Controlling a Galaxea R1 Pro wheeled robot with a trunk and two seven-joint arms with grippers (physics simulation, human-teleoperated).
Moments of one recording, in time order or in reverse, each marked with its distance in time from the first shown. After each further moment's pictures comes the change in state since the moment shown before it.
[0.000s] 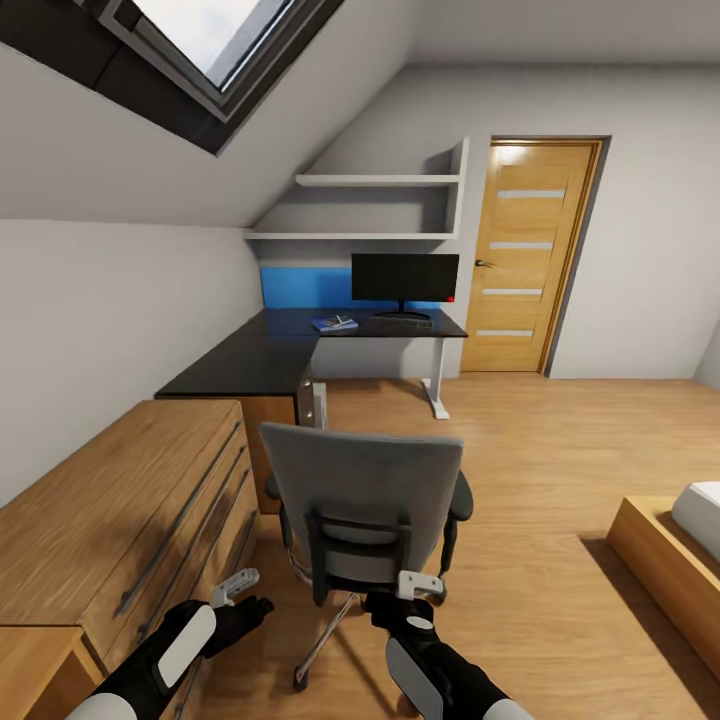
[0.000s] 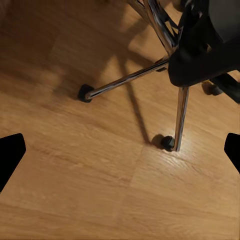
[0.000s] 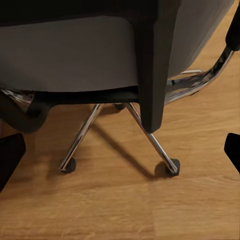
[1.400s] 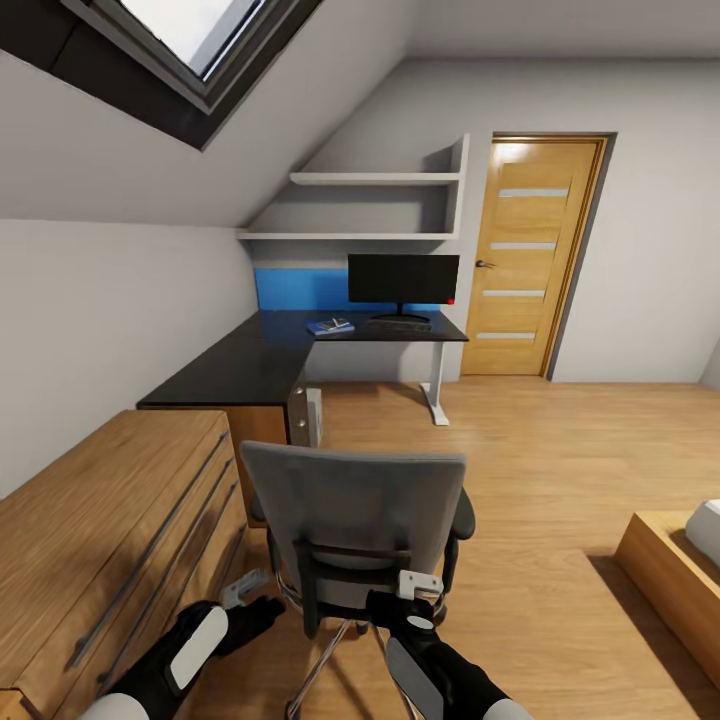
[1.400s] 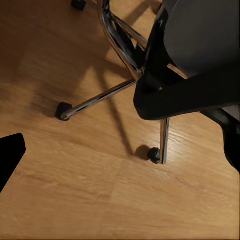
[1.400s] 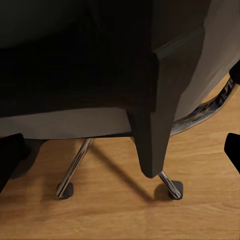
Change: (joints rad) left arm 0.000 -0.032 -0.019 0.001 -0.002 -0.008 0.001; right arm 0.000 0.000 -0.004 -0.001 0.001 -0.002 0.000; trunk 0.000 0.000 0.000
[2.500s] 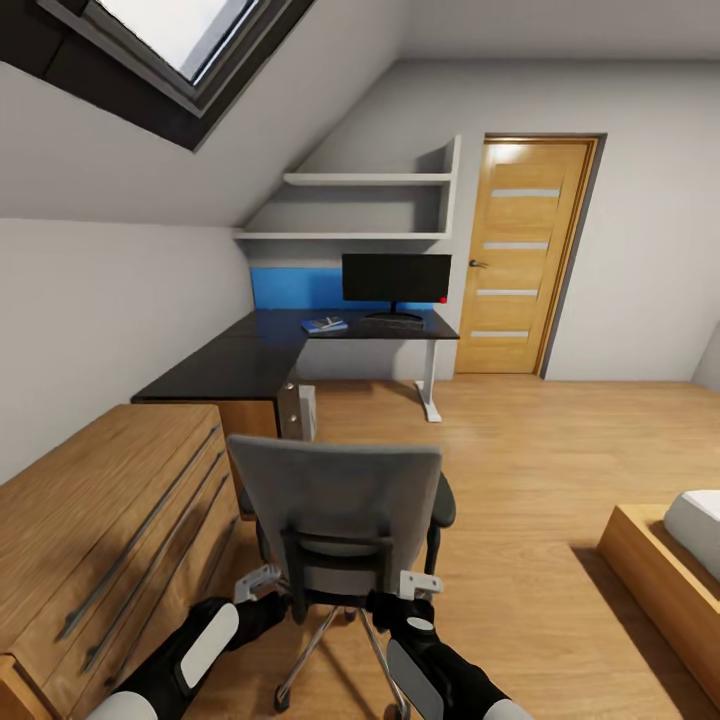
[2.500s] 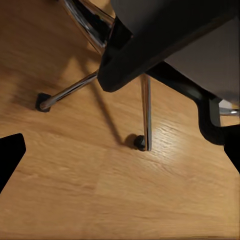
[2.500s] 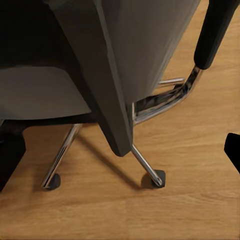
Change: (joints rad) left arm -0.001 -0.018 -0.040 -0.028 0.004 -0.016 0.006; right arm 0.000 0.000 0.003 0.009 0.012 -0.007 0.003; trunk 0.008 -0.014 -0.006
